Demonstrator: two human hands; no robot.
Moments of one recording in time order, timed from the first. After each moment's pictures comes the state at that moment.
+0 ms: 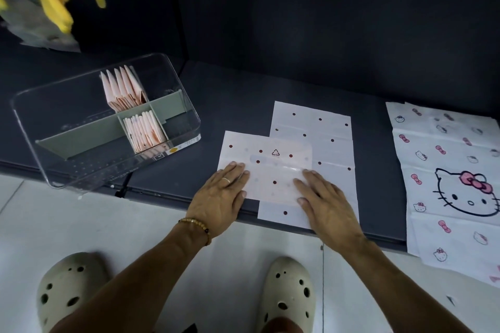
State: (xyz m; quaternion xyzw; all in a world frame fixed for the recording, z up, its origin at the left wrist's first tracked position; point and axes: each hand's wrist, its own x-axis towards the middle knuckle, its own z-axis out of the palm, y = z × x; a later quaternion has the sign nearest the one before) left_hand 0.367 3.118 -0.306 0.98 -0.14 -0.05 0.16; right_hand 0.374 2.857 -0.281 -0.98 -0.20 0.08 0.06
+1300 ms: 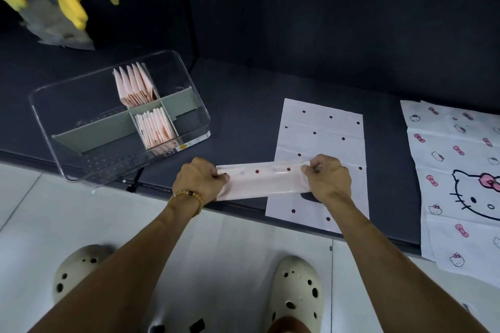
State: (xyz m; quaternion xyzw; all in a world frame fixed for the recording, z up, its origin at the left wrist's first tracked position) left_hand 0.391 3.151 -0.262 0.93 0.23 -0.14 0.26; right_hand 0.433 2.904 -0.269 -0.95 0.15 0.07 0.28
